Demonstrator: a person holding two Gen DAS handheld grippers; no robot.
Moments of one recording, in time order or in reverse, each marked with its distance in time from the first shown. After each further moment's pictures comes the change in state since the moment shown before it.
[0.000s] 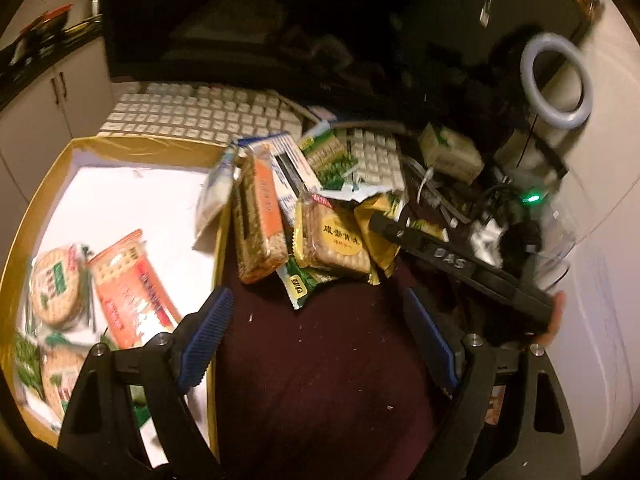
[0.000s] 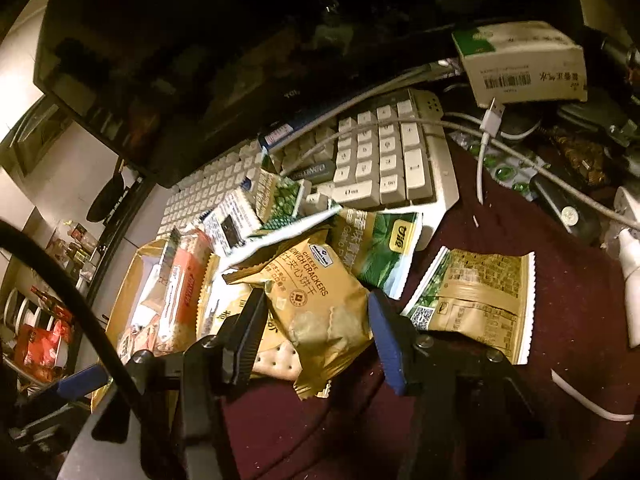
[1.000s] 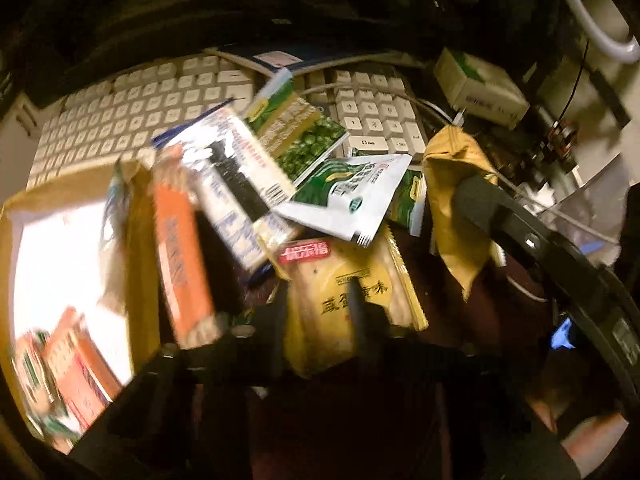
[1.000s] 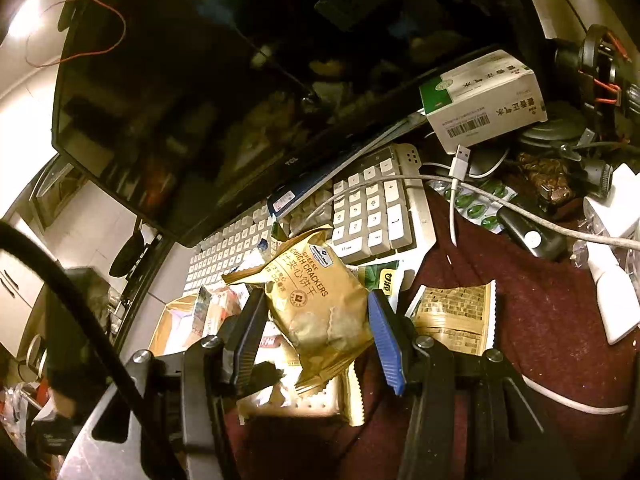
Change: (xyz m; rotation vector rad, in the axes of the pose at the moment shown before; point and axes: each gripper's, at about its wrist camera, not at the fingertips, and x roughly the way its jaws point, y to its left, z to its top) left arm 0.105 -0.020 0.036 0.115 0.177 0.077; right arm -0.031 -0.014 0.005 0.103 -0.163 0.075
